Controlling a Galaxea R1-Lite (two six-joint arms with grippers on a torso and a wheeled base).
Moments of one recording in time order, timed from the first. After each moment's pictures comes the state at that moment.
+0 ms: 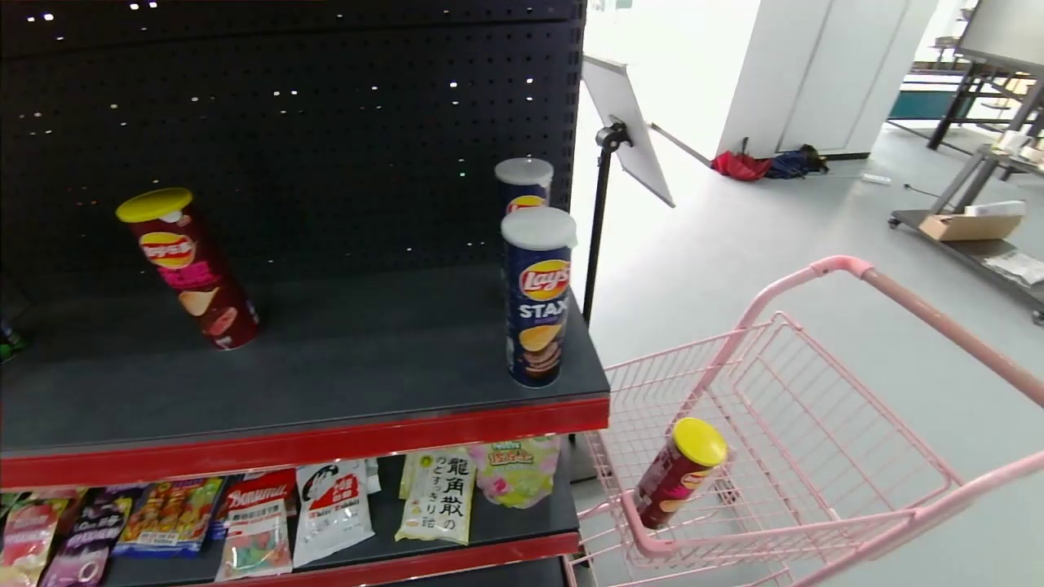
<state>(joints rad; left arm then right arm) 0.01 0.00 0.00 0.00 -0.01 0.00 0.00 0.00 0.00 0.00 -0.03 0.00</state>
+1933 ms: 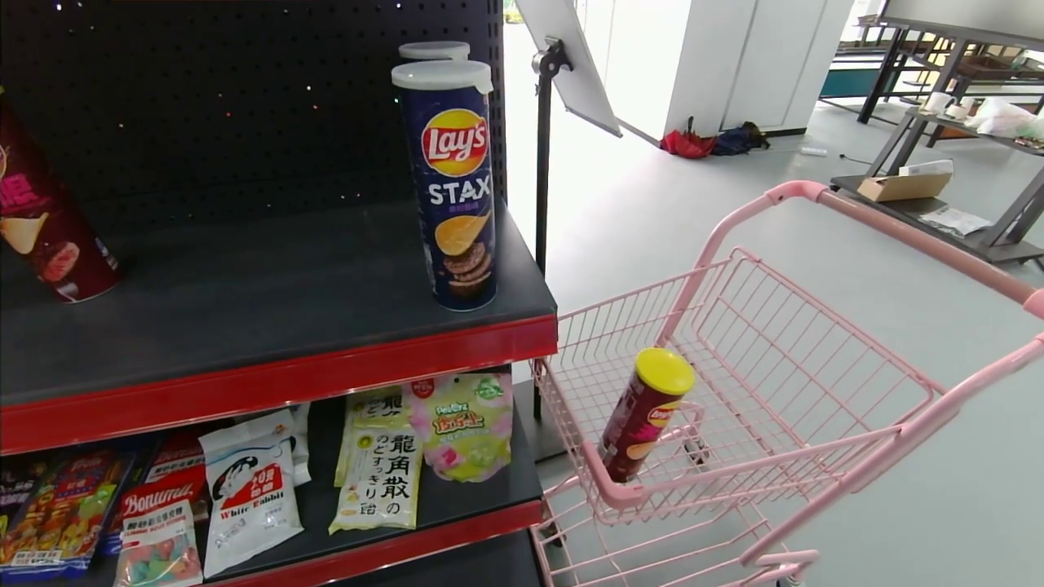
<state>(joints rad) 0.01 0.00 0.00 0.00 -0.01 0.00 0.00 0.00 0.00 0.00 -0.03 0.00</state>
